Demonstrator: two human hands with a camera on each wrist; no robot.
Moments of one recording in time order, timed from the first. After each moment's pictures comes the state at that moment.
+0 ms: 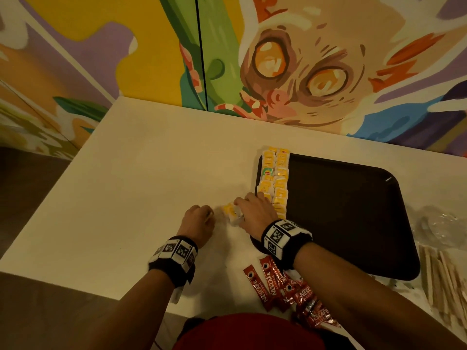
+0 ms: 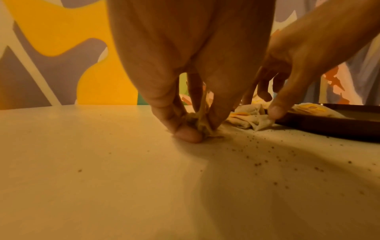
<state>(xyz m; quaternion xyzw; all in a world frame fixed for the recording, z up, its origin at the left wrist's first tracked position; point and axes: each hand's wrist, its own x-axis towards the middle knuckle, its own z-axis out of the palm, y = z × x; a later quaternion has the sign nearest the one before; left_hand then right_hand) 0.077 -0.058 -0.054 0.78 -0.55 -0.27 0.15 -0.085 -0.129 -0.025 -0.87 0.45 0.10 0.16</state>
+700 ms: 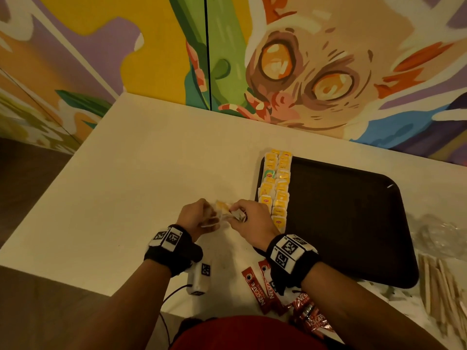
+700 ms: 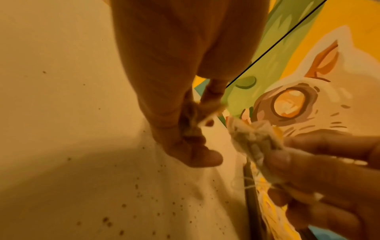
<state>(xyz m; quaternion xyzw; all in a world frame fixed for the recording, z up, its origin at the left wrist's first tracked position) 0.074 -0.075 -0.019 0.66 -0.02 -0.60 0.45 -0.084 -0.112 -0.023 -0.77 0.50 -0.13 0.38</state>
